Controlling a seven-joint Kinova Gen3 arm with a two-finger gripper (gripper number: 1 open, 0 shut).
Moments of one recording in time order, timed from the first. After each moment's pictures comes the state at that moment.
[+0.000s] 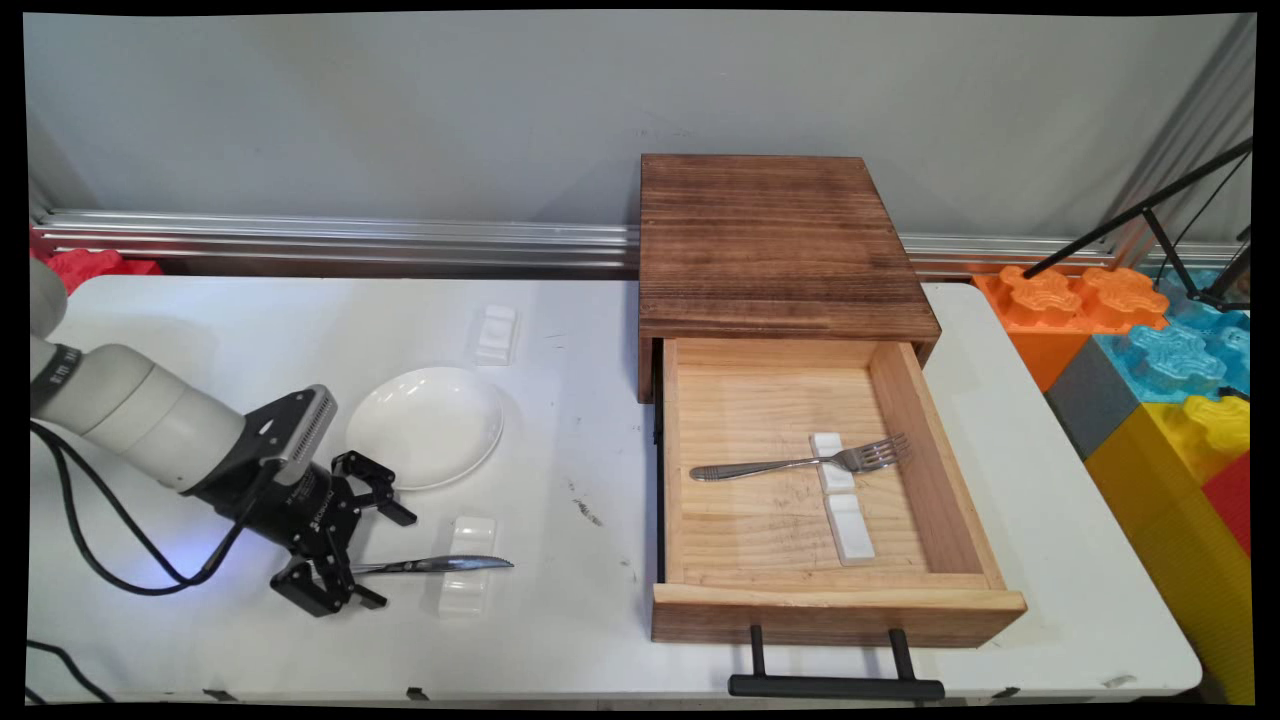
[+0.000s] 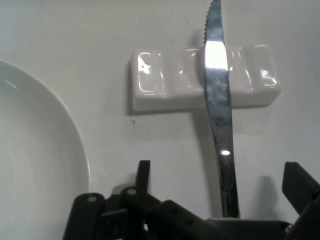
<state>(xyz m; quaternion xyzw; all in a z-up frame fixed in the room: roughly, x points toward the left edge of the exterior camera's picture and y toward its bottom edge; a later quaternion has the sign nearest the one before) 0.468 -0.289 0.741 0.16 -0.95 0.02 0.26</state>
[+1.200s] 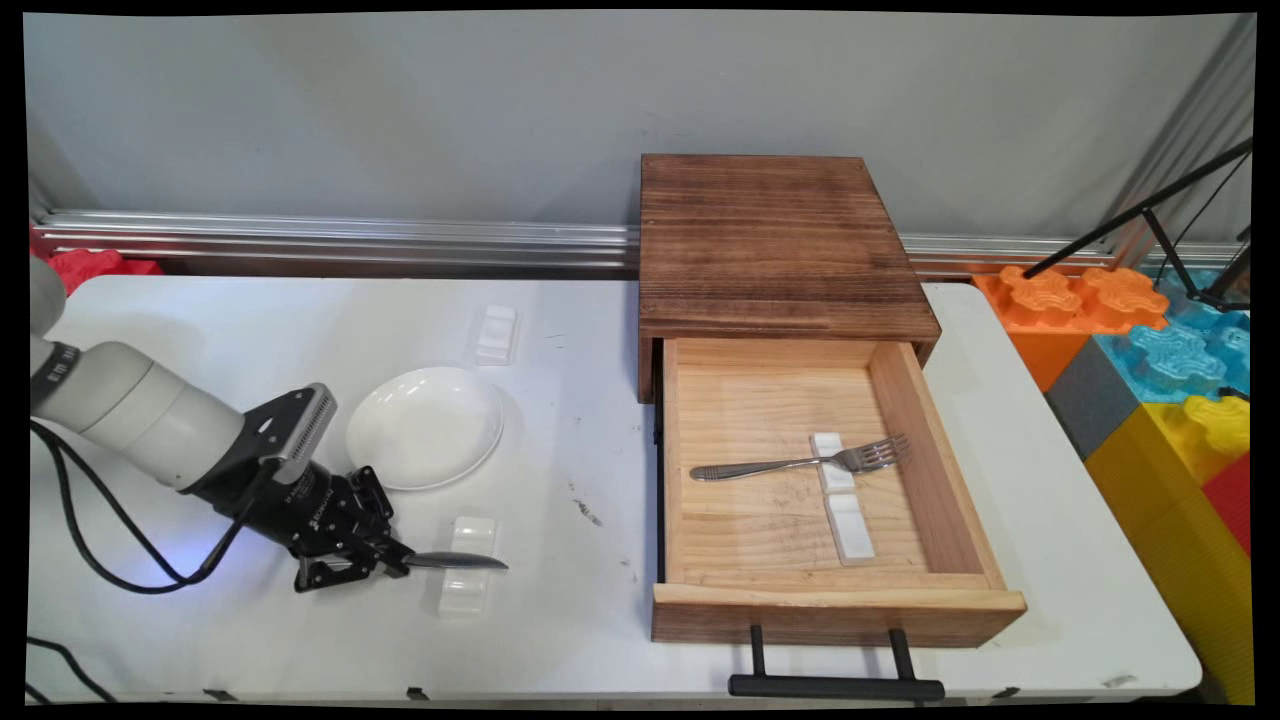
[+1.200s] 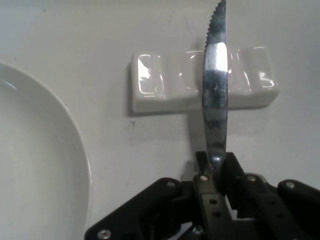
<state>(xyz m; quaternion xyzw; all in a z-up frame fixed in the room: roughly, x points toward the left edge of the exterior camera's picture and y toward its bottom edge) 0.467 -0.289 0.745 0.16 -0.95 0.02 0.26</state>
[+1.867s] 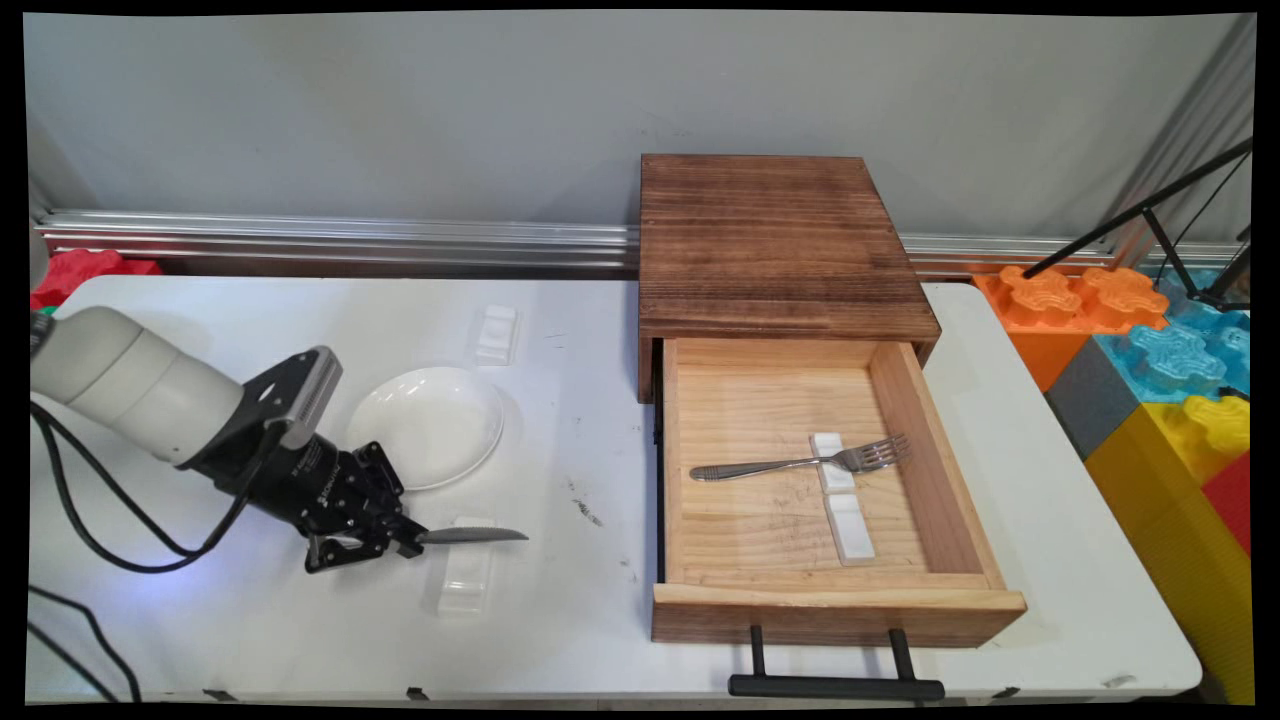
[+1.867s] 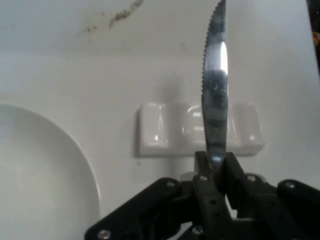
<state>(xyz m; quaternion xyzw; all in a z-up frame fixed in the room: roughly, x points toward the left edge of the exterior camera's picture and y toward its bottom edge) 0.445 -0.292 0.788 0.18 -0.94 0.03 0.27</state>
